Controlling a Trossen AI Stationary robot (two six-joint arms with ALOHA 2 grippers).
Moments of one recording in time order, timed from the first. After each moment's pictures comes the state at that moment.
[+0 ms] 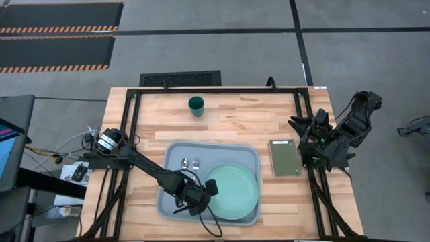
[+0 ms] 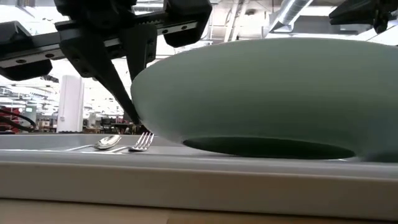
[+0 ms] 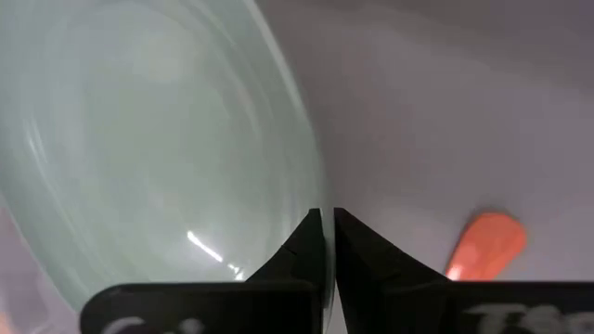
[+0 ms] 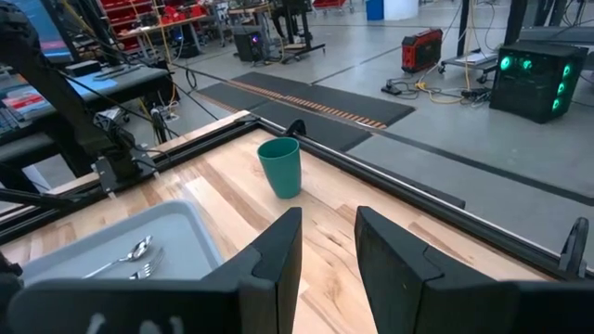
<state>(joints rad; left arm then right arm) -0.51 1.92 1.31 -0.54 -0.16 0.83 0.80 0.55 0.79 -1.09 1.33 1.02</state>
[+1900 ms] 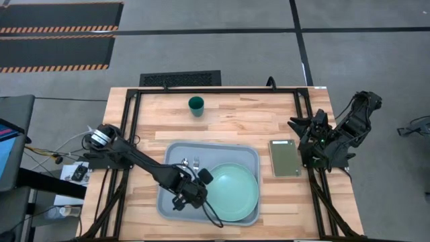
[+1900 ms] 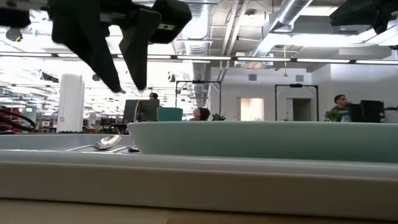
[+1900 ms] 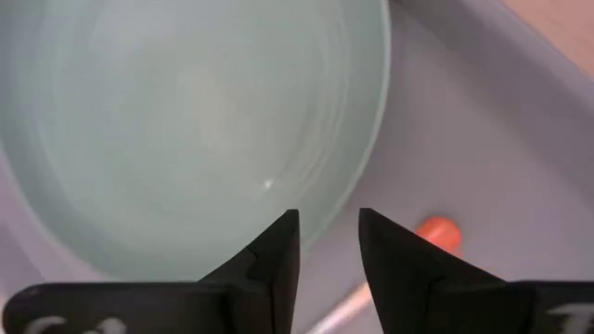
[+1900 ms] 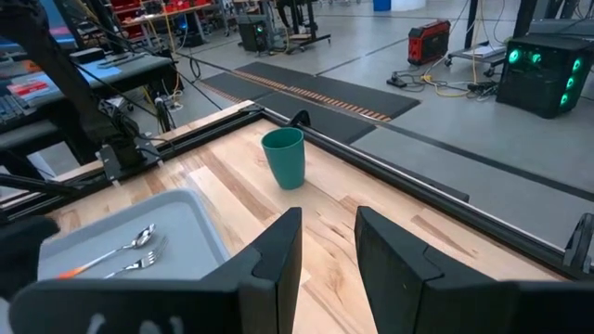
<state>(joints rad) -0.49 1.83 1.31 -0.63 -0.13 0.42 0.80 0.55 0.79 -1.10 1.30 1.01</state>
